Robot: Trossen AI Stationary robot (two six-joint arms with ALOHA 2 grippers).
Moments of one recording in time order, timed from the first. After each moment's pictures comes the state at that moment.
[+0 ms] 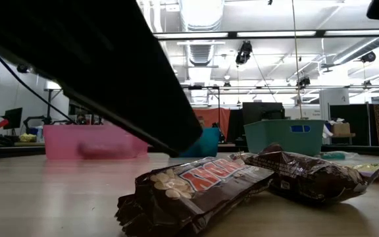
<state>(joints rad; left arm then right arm) -0.68 2.11 1.43 -0.24 -0.45 -0.72 0.71 1.39 1.16 -0.96 0.15 1.03</state>
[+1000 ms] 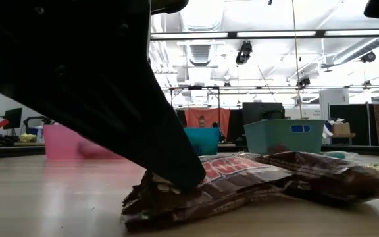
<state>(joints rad) -0.67 2.16 1.42 -0.23 -0.48 -0.76 0.72 1.39 1.15 -0.96 0.21 1.04</state>
